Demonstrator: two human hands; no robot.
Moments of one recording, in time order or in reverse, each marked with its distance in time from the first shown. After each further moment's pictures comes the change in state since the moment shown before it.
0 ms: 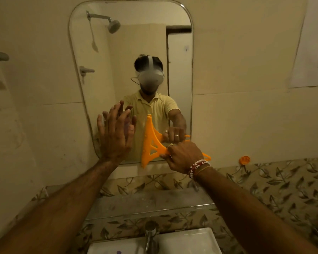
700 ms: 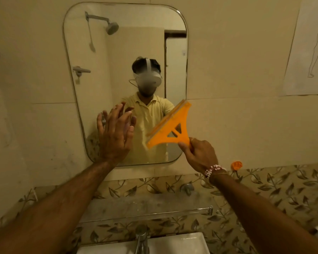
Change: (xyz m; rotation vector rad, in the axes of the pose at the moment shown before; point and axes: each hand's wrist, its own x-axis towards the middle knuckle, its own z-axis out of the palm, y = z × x) left_hand 0.006 0.016 0.006 -0.057 -0.002 0.043; right_hand -0.033 0.054 -0.008 0.484 0.184 0.407
